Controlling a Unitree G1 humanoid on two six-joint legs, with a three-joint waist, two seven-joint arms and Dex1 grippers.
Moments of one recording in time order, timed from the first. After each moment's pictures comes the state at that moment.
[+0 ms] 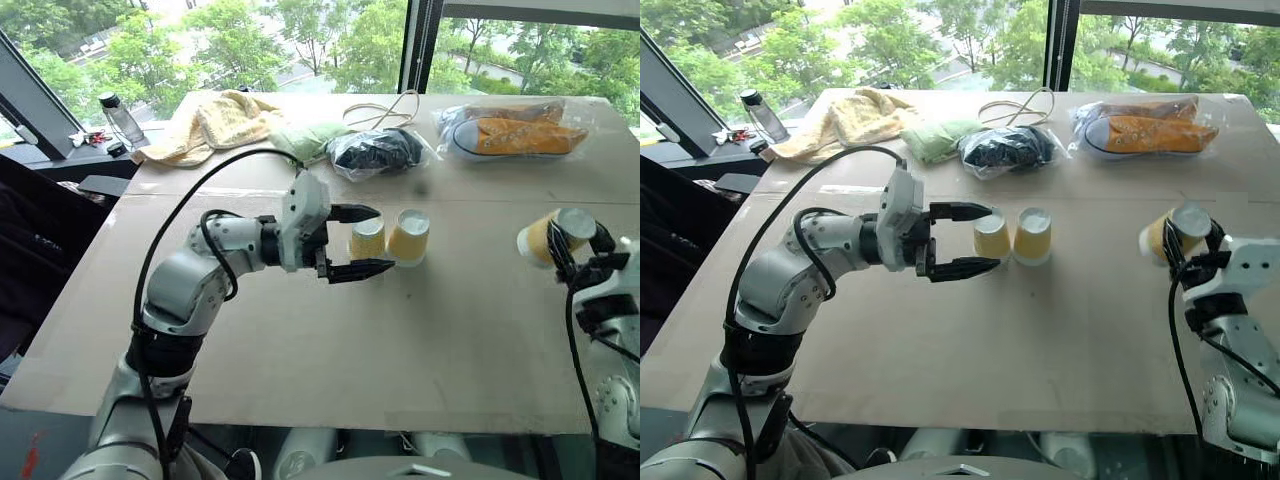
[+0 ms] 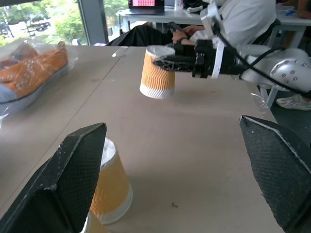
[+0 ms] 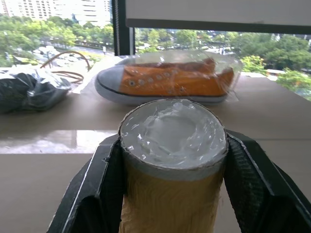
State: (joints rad) left arm -0.50 0.60 -0.11 -0.32 -0.57 0.56 -1.01; right arm 0.03 -0.34 -0.37 -0.42 0.42 0.21 0.29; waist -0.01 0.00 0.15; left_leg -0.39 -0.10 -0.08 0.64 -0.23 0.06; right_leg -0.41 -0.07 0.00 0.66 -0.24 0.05
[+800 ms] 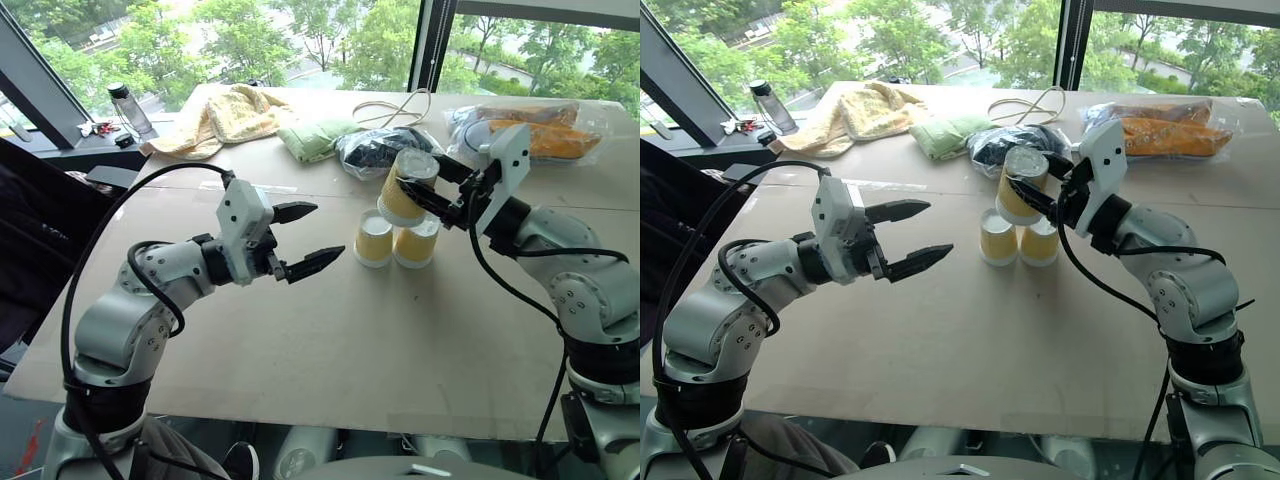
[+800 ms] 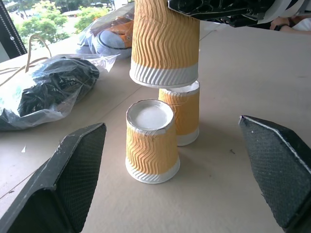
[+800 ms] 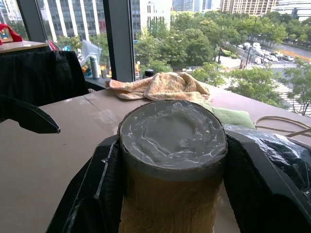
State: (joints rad) left arm -0.28 0.69 0.11 -0.50 -0.63 0.61 -0.80; right arm -0.51 -0.48 0.00 -0.43 0.60 0.67 0.46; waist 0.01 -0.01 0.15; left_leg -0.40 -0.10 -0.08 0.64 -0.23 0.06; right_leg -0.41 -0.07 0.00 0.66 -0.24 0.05
